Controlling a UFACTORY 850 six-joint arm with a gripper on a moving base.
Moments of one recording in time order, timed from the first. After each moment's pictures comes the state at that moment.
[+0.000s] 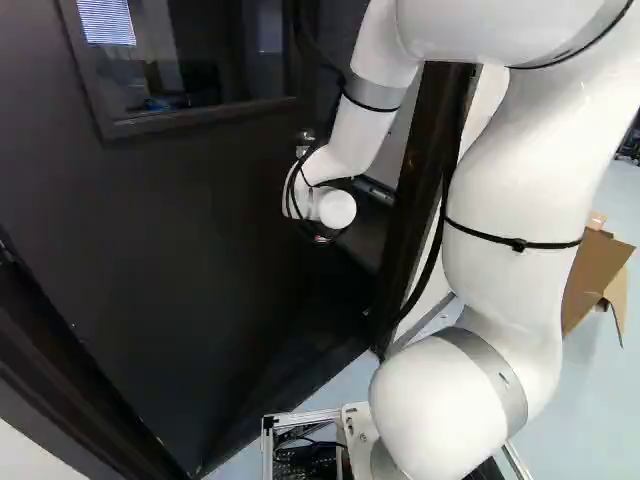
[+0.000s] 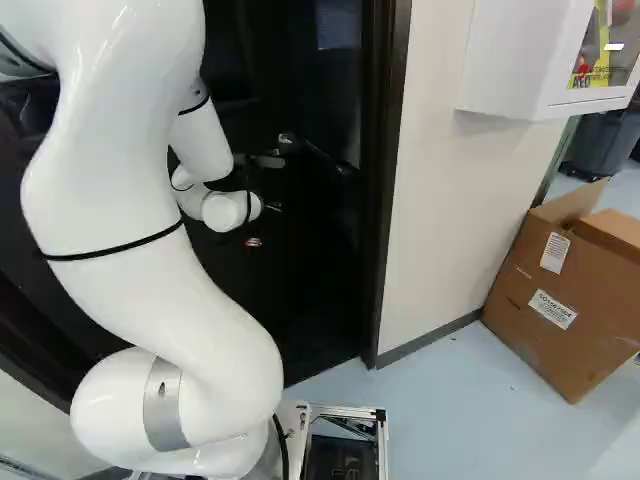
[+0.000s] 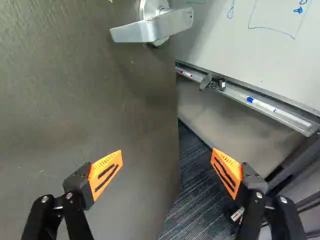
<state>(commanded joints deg) 16.3 -11.2 -33.8 19.9 47.5 0.0</state>
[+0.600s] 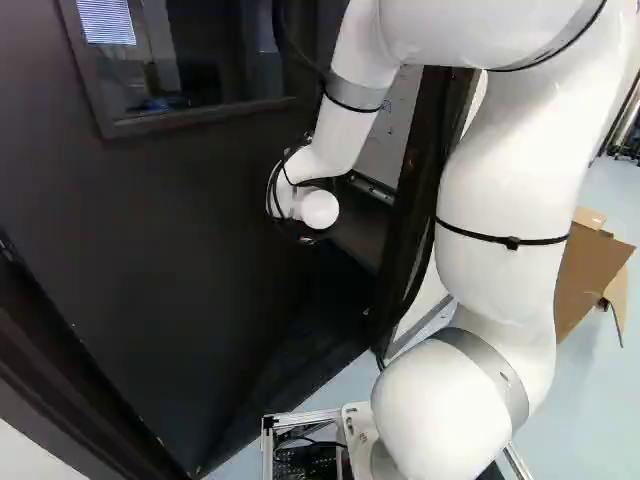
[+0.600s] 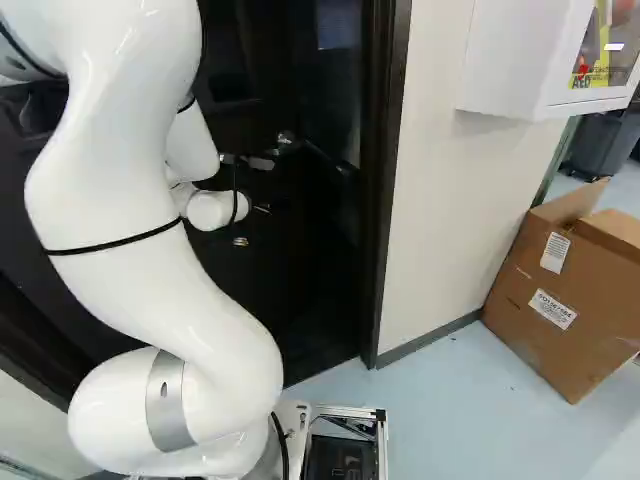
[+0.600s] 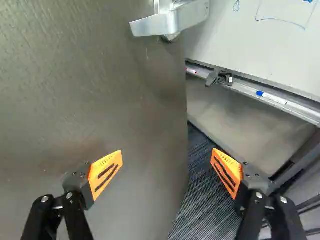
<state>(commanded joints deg) 21.4 -13.2 -36.2 26.5 47.5 0.0</state>
